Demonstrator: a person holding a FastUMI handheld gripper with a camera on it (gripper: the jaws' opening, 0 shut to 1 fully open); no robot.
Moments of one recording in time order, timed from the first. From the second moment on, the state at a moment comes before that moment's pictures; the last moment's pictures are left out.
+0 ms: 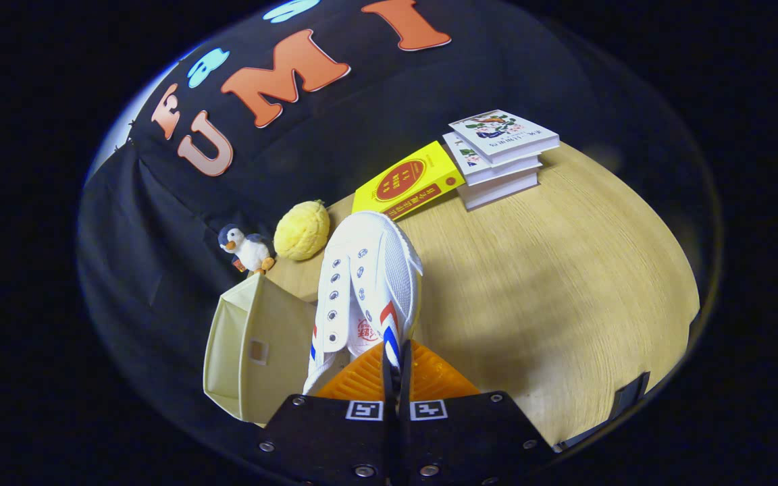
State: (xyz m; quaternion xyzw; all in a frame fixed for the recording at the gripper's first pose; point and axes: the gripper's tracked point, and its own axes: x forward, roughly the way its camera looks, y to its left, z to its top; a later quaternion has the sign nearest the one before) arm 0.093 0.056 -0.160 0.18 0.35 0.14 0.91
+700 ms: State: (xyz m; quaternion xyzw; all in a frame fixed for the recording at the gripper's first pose) arm 0.044 0.244 -0.113 0.15 0.35 0.19 0.91
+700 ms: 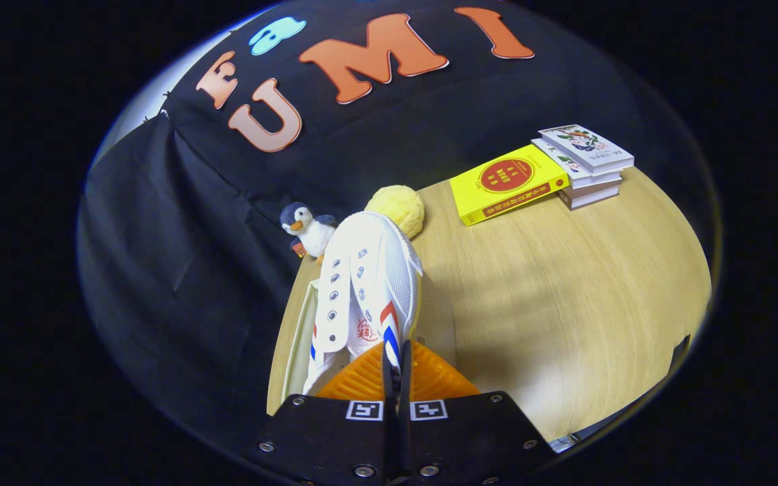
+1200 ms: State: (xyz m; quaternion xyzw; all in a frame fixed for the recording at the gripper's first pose) arm 0.041 0.271 -0.178 0.08 0.40 0.13 0.90
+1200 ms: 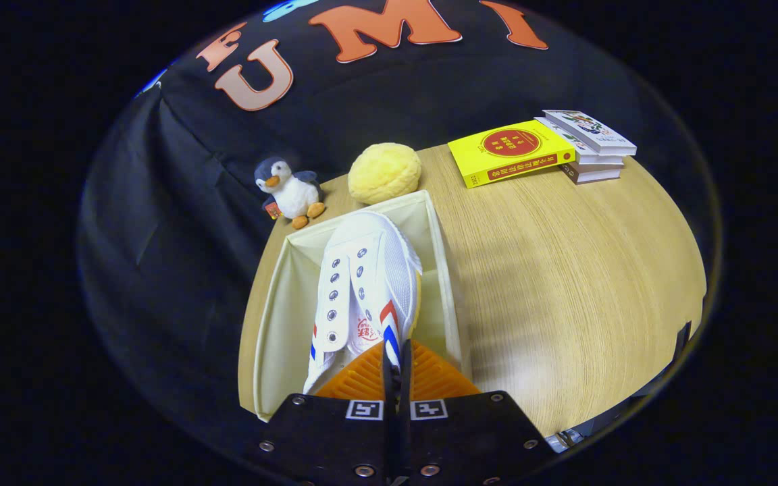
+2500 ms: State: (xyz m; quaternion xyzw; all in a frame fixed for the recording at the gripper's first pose) arm 0.054 0.242 0.004 -0.01 0.20 0.11 0.97
